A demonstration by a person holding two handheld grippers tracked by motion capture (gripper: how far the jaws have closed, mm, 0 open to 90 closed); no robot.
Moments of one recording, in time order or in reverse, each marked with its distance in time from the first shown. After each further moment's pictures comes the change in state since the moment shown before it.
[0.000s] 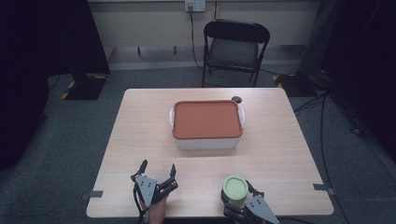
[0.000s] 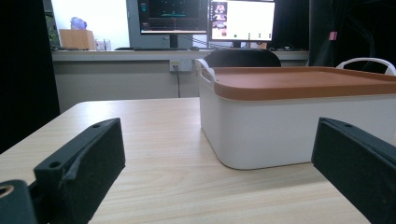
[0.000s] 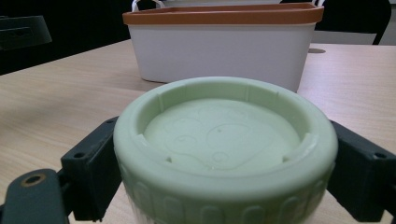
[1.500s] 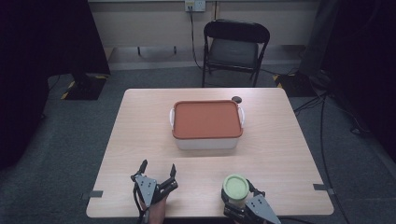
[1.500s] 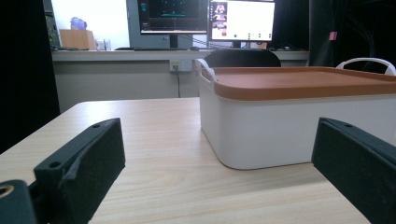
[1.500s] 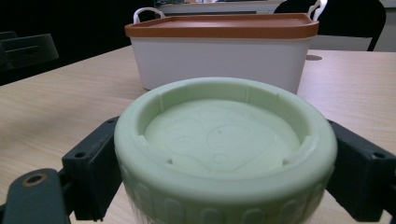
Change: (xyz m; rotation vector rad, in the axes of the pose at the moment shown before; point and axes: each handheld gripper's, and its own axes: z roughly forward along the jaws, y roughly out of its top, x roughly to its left) left arm 0.000 0.000 0.000 0.000 0.000 0.000; right arm 0.005 0.013 -0.004 -0.010 -0.006 0.005
